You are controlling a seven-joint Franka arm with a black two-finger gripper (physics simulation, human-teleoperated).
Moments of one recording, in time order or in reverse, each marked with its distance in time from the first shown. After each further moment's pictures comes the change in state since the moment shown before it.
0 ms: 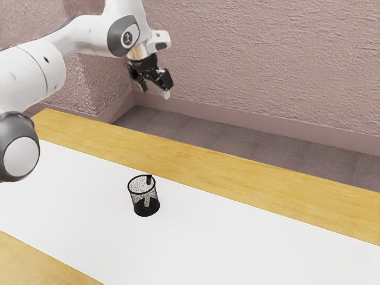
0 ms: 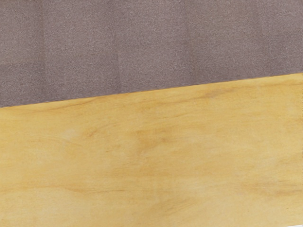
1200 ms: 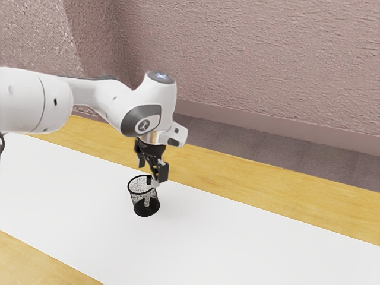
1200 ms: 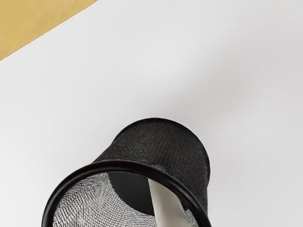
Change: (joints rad) arm -0.263 -0.282 0.071 -0.800 0.254 0.164 0.037
